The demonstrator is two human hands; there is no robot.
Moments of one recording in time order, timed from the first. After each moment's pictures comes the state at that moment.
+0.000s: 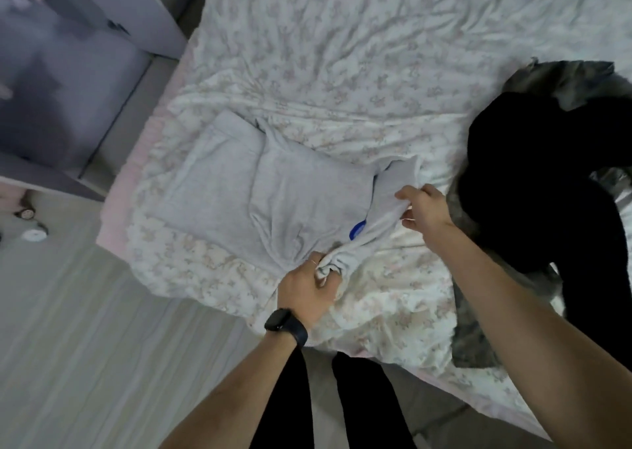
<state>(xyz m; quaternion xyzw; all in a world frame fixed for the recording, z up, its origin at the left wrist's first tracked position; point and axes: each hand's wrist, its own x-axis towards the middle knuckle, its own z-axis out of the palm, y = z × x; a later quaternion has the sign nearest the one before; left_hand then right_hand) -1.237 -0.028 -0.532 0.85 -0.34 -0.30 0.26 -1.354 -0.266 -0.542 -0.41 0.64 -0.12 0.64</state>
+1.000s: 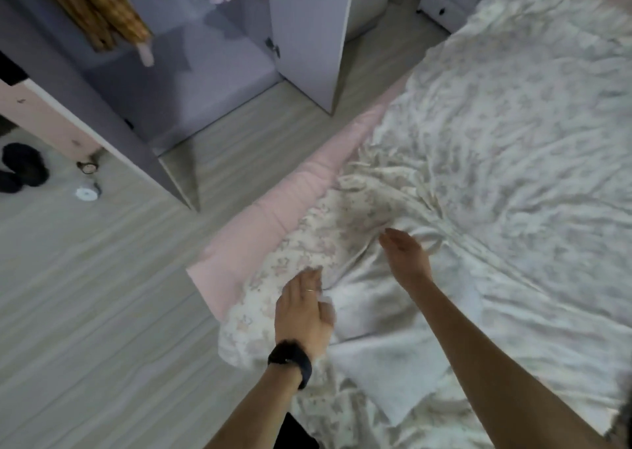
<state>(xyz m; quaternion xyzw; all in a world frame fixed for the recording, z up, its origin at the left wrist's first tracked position) -0.892 0.047 -0.561 0.92 -0.21 -0.23 0.26 -0.918 -0.176 -0.547 -0.75 0.49 0.05 0.44</state>
